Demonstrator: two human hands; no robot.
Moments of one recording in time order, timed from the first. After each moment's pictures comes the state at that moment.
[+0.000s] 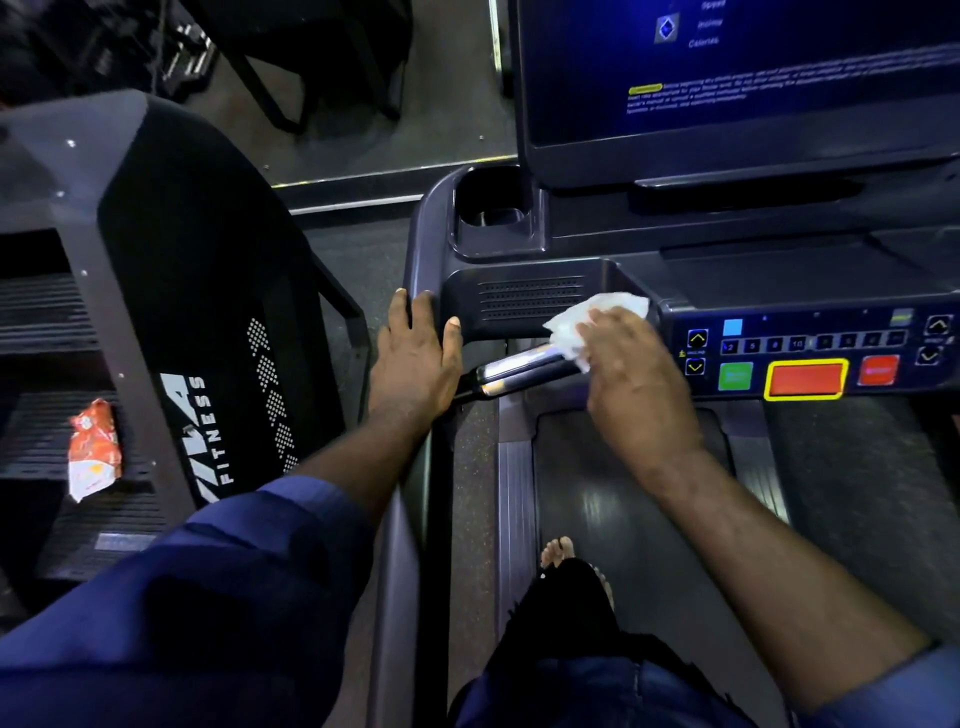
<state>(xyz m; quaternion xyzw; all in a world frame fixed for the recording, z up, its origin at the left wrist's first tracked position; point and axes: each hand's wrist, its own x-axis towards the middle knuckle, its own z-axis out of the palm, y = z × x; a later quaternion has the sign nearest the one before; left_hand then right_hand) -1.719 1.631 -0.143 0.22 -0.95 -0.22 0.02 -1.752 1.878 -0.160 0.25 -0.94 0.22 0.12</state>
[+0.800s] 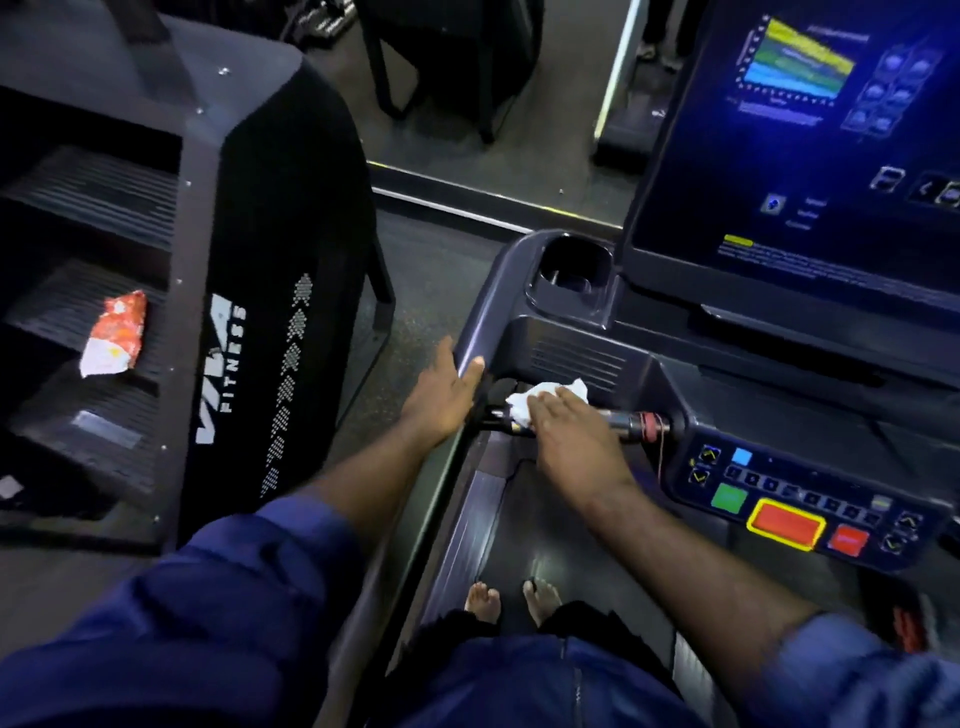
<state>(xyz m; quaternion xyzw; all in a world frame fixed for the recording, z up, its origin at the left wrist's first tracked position) -1.694 1.613 -0.131 0.35 -0.83 -0.43 -0.03 -1.756 1.808 -0.122 0.47 -0.88 0.03 -0.02</state>
